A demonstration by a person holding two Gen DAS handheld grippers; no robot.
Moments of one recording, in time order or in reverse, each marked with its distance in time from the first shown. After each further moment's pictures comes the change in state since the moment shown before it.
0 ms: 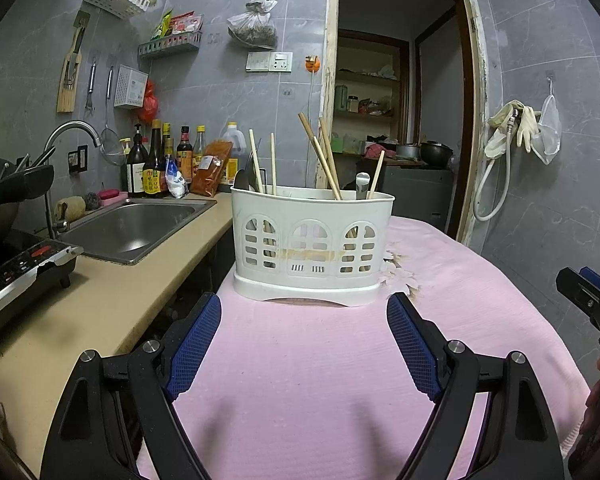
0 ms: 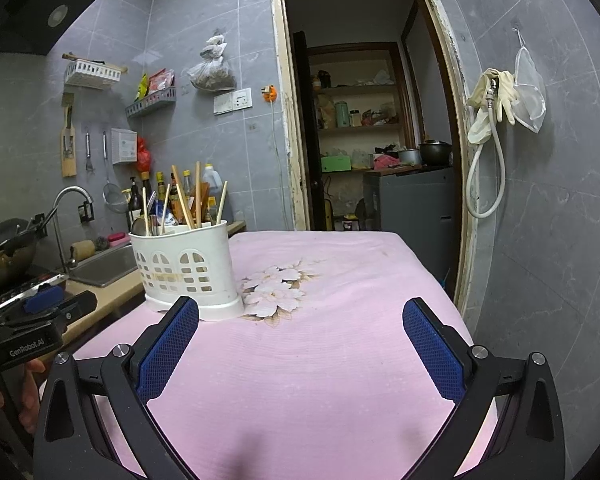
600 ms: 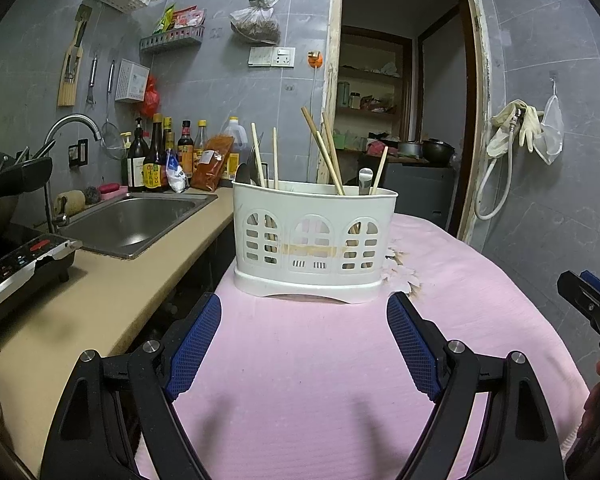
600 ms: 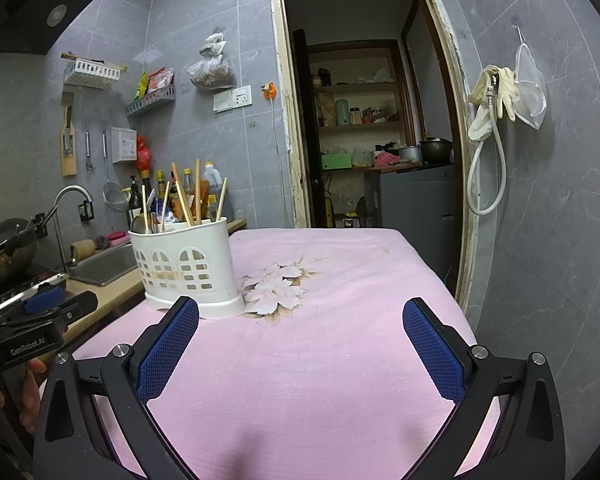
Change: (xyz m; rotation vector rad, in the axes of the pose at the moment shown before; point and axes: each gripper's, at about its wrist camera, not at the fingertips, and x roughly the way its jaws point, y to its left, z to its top) left arm 0.003 0.002 -0.002 -0.012 0.014 -0.003; right arm 0.000 0.001 0.000 0.002 0.000 -0.001
